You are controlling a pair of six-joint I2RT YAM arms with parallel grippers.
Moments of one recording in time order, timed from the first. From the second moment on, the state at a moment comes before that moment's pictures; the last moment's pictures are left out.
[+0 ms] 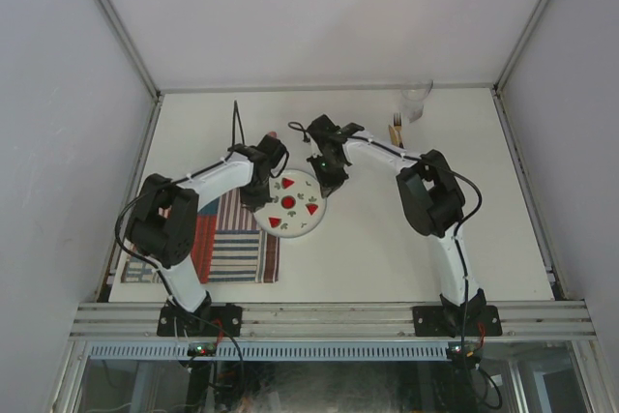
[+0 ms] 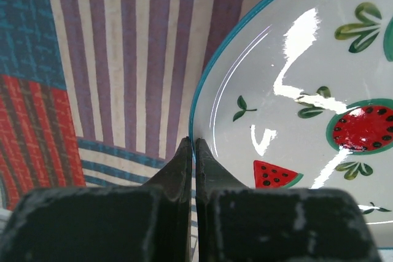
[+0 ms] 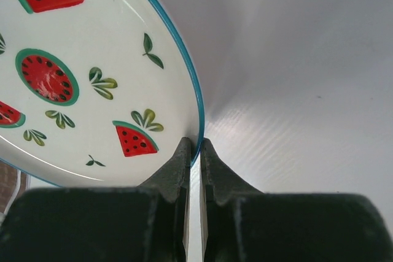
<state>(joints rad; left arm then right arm) -0.50 1.77 1.20 -0.84 -0.34 -0.62 0.66 2.18 1.74 -0.84 -0.16 0.23</state>
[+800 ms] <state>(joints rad) -0.52 1.68 1.14 -0.85 -0.36 -0.69 0.81 2.28 1.93 -0.79 -0.33 0.29</state>
